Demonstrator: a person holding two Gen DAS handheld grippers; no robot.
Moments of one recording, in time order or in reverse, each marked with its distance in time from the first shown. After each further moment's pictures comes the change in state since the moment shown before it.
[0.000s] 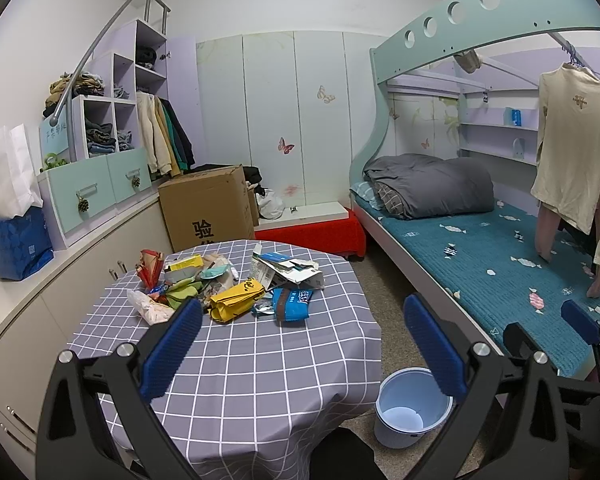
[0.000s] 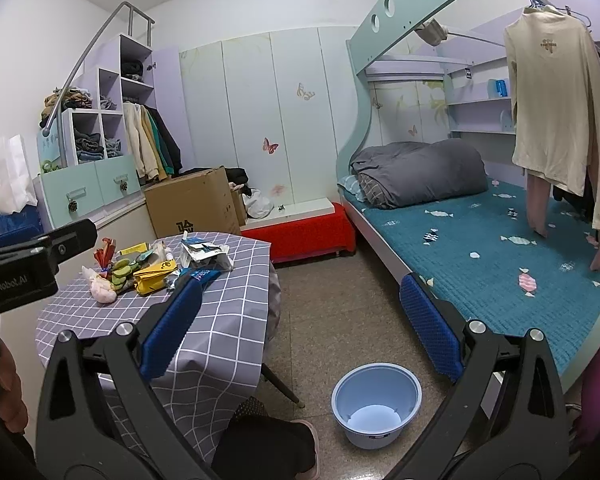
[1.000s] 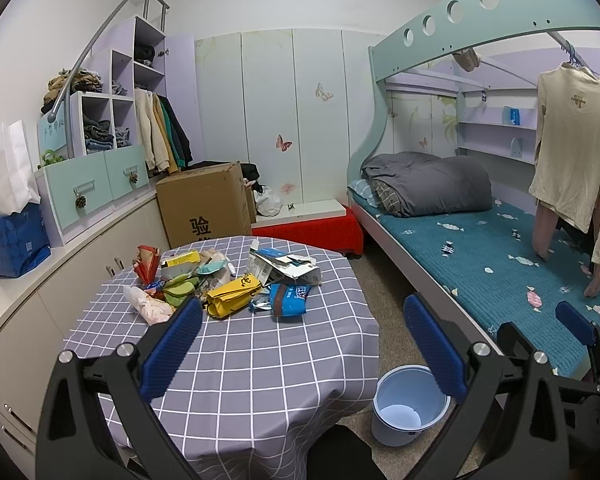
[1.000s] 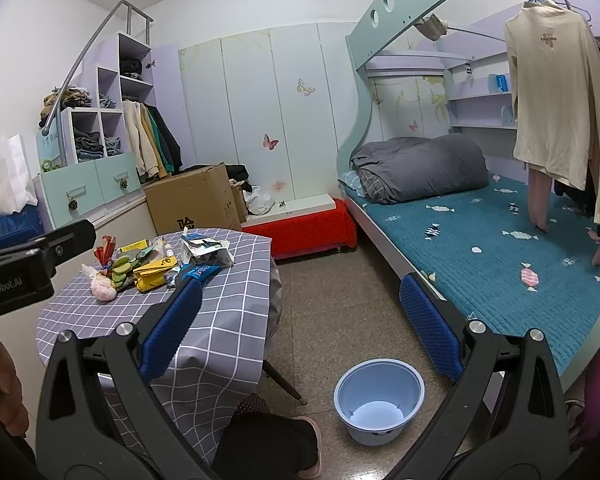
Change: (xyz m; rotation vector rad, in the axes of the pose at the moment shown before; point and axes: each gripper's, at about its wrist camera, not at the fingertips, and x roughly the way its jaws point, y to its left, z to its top) left arm 0.000 0.000 -0.007 -0.005 0.005 -0.011; right arm 0.002 0.000 -0.004 0.006 0.018 0.004
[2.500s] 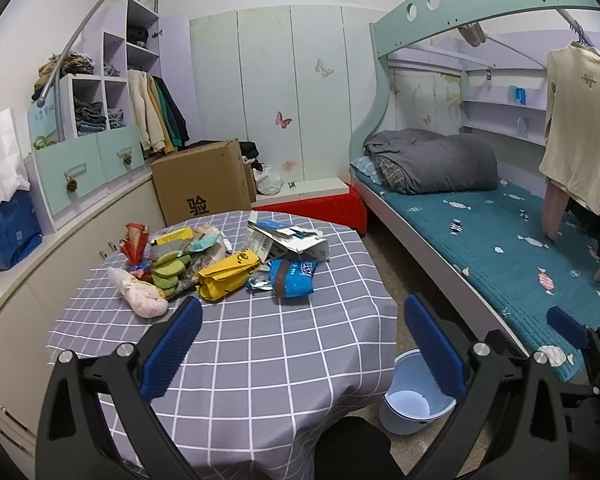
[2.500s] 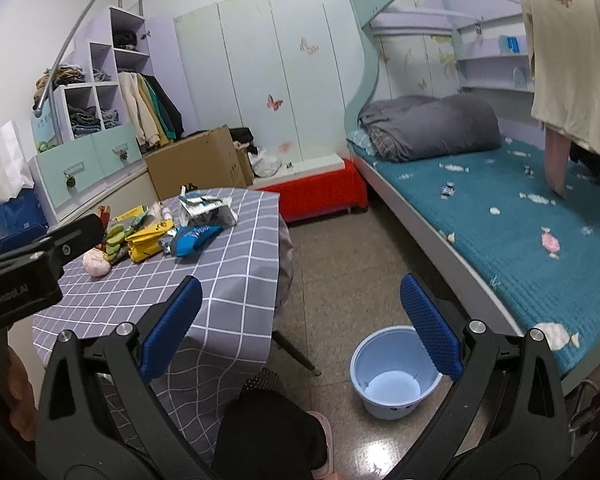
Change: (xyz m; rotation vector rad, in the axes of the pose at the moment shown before) left arm 0.058 0.005 -0.019 0.012 0.087 0.000; right arm 0.060 0.003 -0.025 0.045 0.155 0.033
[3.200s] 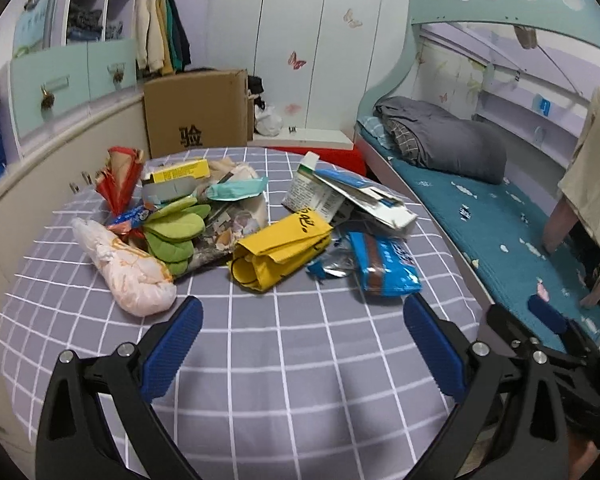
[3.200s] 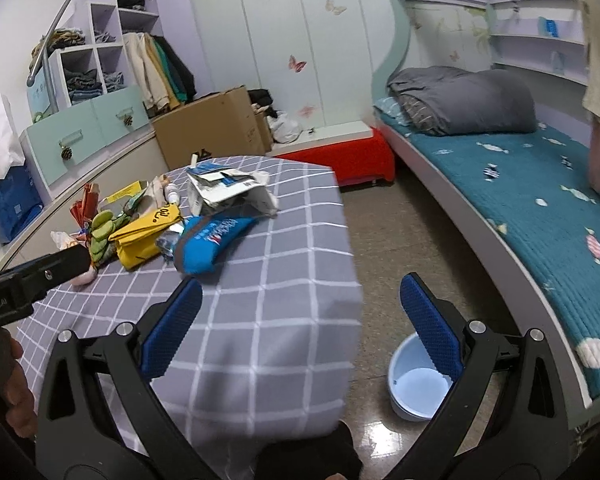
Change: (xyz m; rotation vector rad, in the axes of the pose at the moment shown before) left arm 0.128 0.124 0.001 -0.176 0.206 -0.127; right arm 0.133 0.068 0.021 -0.044 0.130 0.054
